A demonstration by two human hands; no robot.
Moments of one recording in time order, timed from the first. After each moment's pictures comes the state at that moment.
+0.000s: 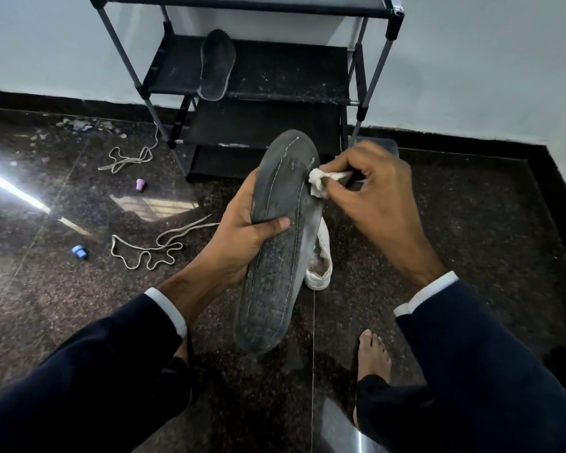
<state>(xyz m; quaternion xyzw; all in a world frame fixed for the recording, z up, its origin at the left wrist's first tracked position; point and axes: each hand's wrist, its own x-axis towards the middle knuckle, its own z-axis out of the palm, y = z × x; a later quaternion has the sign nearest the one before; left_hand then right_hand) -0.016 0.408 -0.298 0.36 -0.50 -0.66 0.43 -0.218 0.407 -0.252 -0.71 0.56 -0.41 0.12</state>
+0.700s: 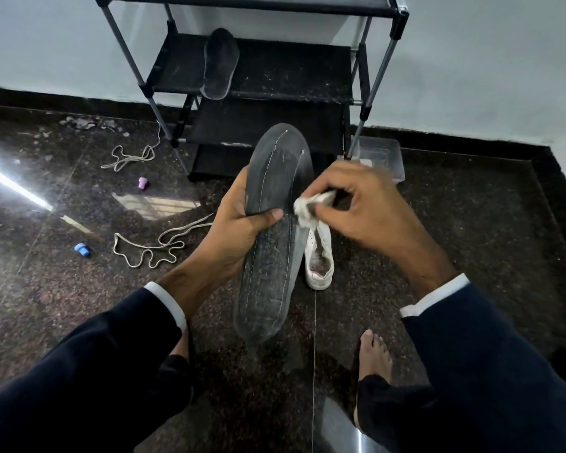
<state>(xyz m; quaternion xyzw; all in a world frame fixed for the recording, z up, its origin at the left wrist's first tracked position) -0.009 0.401 -0.299 0.38 -0.50 -0.64 0.45 -0.215 0.413 -0.247 -0.78 0.52 -0.29 0.22</state>
